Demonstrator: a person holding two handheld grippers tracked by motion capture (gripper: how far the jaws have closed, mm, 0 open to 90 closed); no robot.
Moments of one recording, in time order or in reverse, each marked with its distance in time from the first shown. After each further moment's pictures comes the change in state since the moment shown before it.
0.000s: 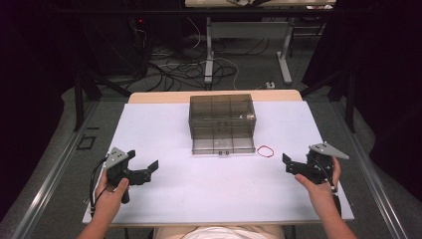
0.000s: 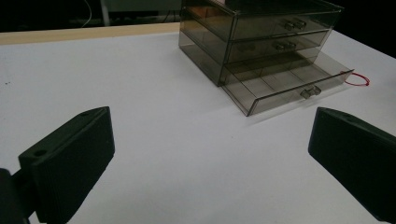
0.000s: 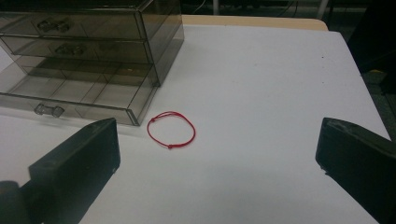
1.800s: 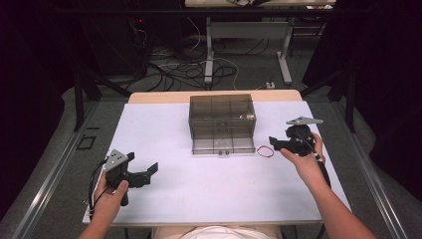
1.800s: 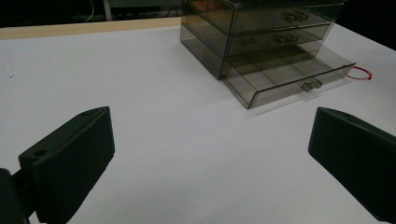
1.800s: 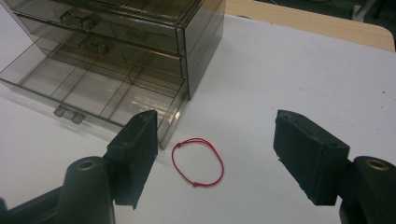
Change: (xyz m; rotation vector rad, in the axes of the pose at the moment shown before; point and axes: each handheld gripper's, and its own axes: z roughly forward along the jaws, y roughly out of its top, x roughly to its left) left arm -0.003 -0.003 -0.005 0.017 0.013 0.003; right arm 0.023 0.063 0.048 0.184 0.099 -0.137
